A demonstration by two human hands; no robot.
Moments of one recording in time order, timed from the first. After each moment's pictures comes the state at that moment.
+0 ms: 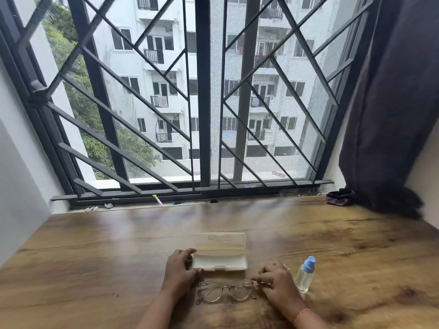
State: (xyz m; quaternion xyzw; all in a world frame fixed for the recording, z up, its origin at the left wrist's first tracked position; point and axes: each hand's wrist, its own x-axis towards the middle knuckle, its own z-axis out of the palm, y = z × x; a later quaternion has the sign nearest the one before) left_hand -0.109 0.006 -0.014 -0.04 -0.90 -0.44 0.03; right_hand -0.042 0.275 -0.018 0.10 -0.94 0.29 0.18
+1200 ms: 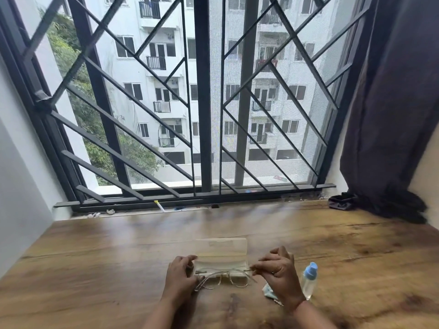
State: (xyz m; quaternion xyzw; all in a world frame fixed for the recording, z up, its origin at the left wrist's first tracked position) left_hand -0.109 0.007 -0.013 -0.05 -0.91 -0.42 0.04; right_hand -0.060 0.269 0.015 0.12 -0.86 0.36 0.33
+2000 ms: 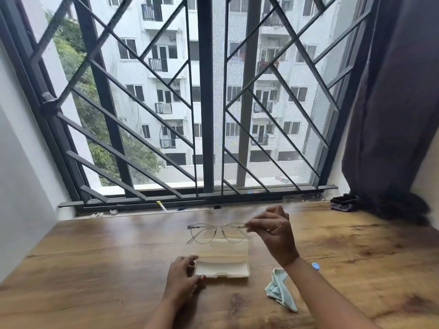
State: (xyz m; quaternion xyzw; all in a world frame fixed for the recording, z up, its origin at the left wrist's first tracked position) left_hand -0.108 0.004 -0.016 -0.03 -0.87 -0.49 0.03; right_hand -0.098 0.253 0.103 0.16 -0.82 0.39 0.39
